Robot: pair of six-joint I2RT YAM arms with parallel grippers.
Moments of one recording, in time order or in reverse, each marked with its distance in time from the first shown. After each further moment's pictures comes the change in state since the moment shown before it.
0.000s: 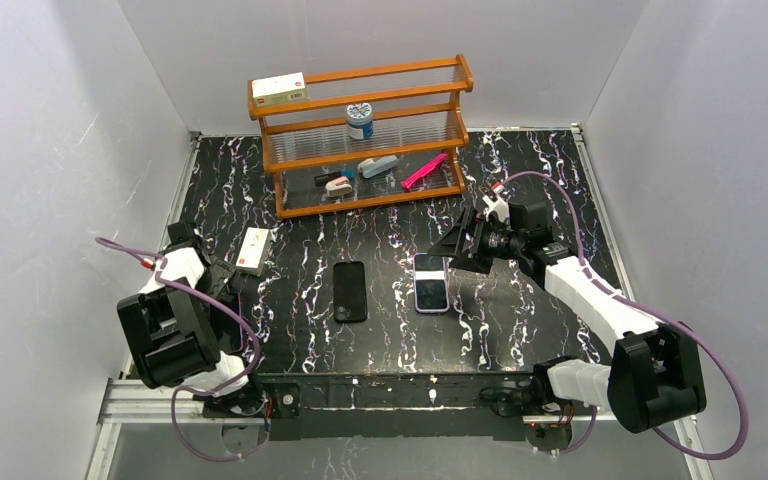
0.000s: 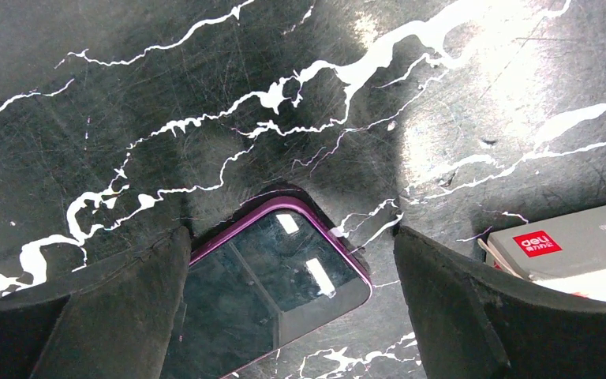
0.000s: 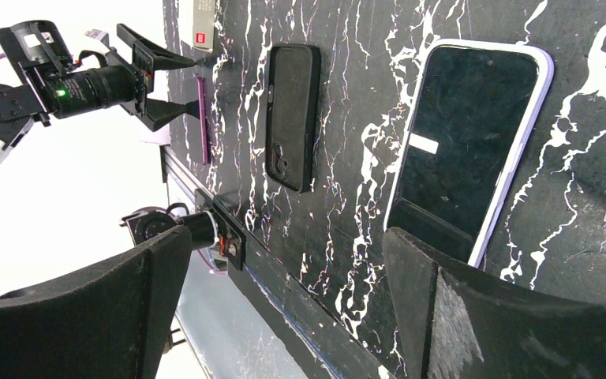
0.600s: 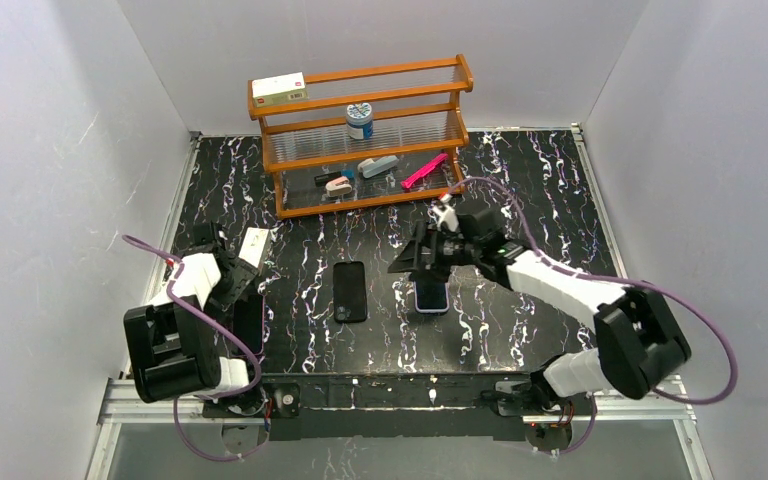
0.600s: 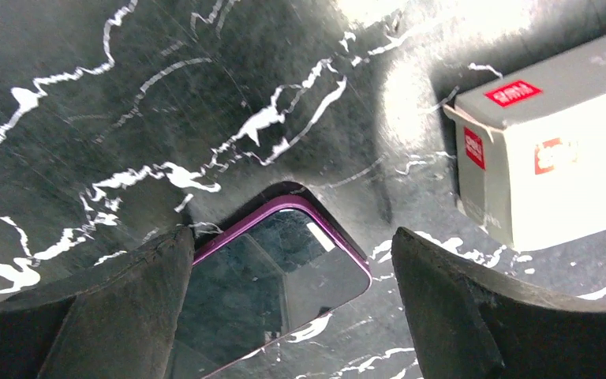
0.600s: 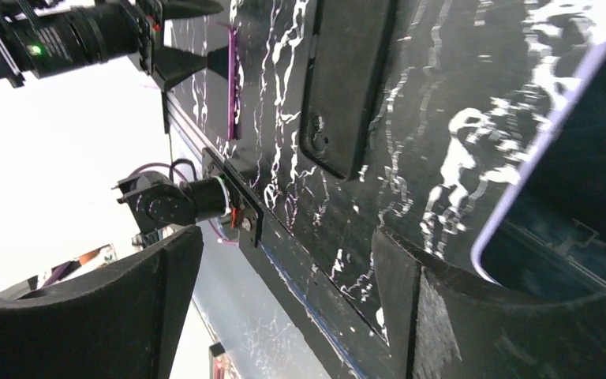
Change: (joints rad) left arm -0.149 -0.082 -0.052 -0.047 0.071 -0.074; right arm 0.250 0.133 0.030 0.126 0.066 0.107
